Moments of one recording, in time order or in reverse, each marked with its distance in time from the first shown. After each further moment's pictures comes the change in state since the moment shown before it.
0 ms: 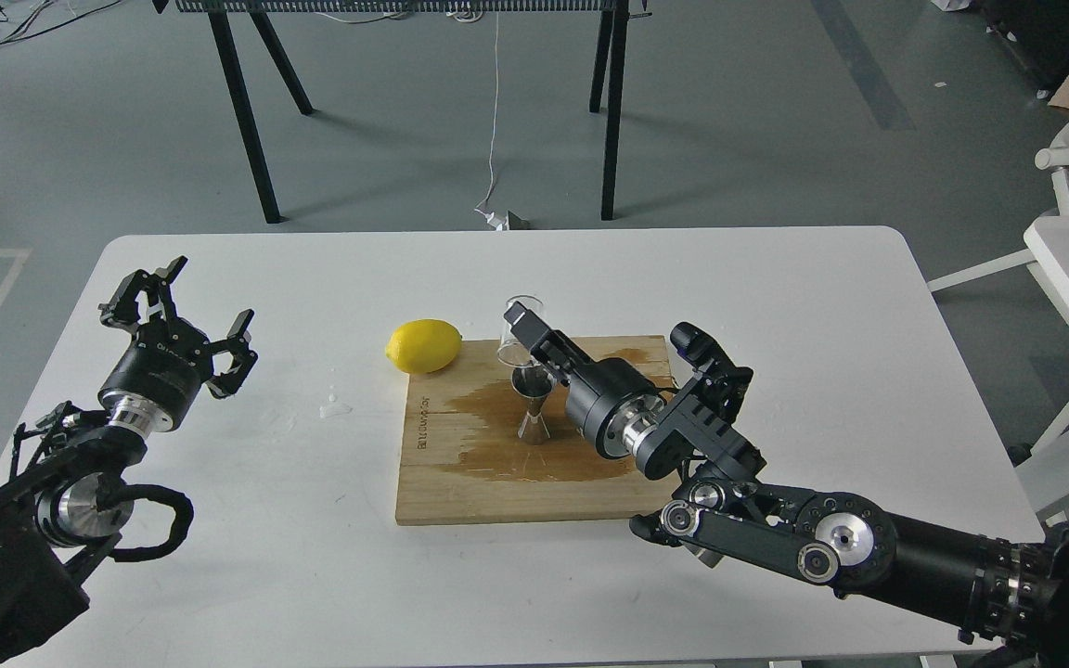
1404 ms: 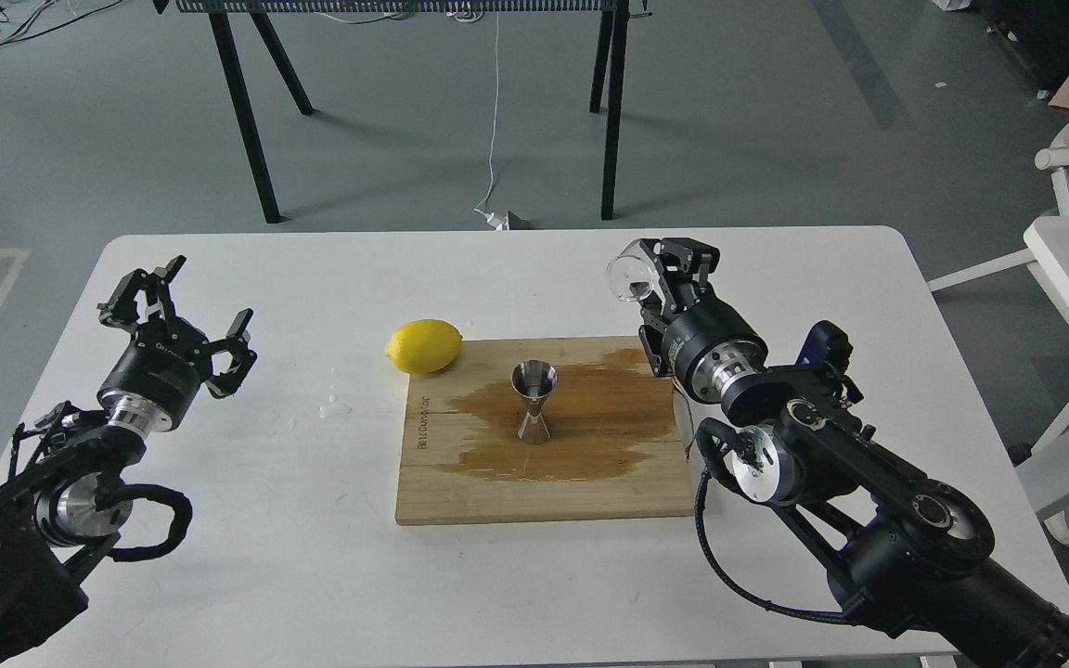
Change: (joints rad) left arm -0.001 0.001 0.000 0.000 0.000 0.000 0.000; right arm -0.303 0.009 0.638 0.140 0.432 0.000 0.001
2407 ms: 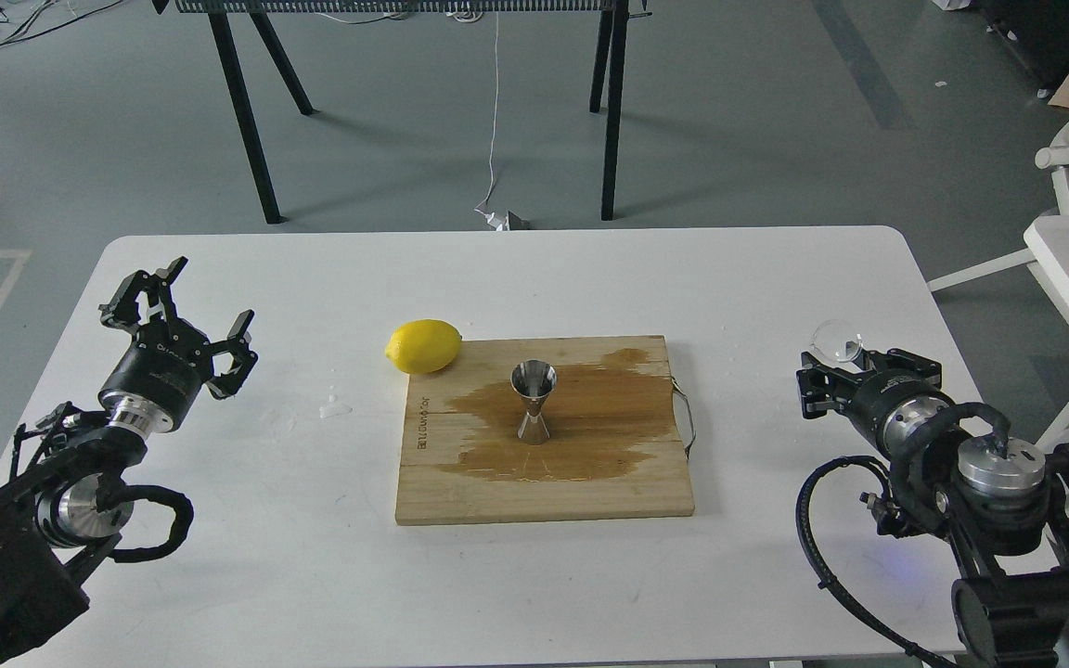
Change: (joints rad) left arm 0.002 -0.001 0.000 0.000 0.000 0.000 0.000; right arm -0.267 0.000 0.607 -0.121 0.856 0.000 -0.008
